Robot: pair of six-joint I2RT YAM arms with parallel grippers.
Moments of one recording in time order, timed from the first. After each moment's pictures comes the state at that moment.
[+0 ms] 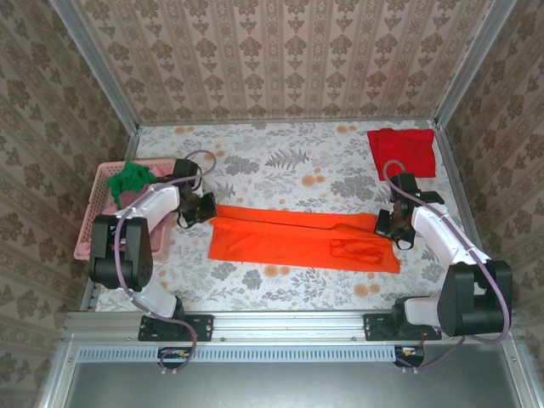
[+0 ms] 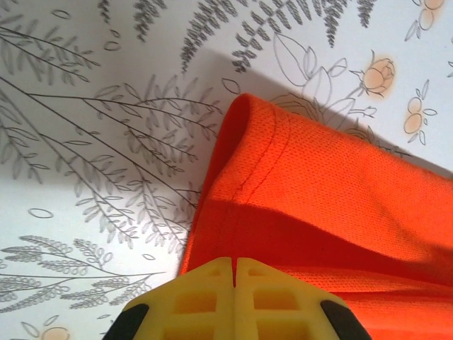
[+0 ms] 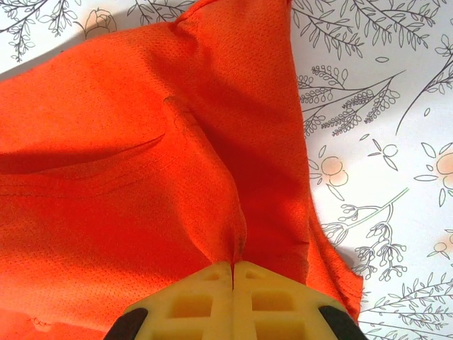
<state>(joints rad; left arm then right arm) -0.19 1.62 1.02 -0.69 0.28 -0.45 0.00 1.30 0.86 -0.92 0.00 0.40</state>
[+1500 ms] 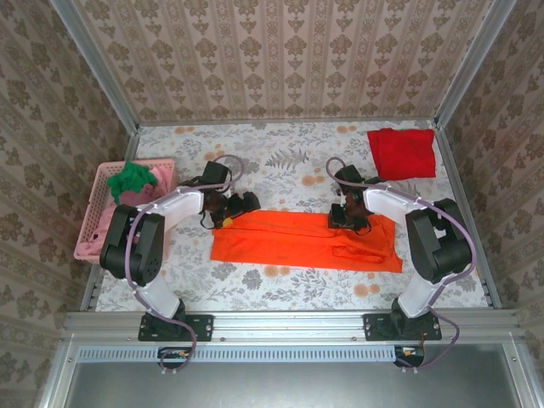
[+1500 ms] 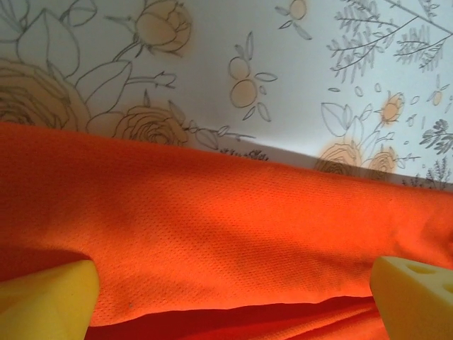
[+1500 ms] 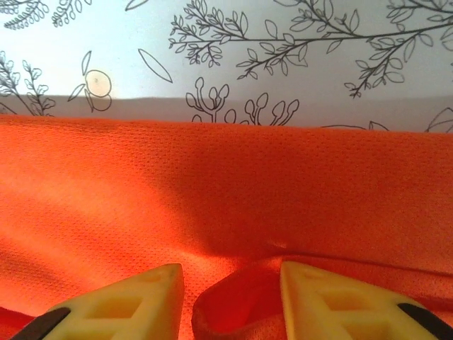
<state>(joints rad) -0.39 1.69 0.99 -0.47 0.37 -0.65 0.32 1.71 1.03 -0.70 -0.11 0.43</state>
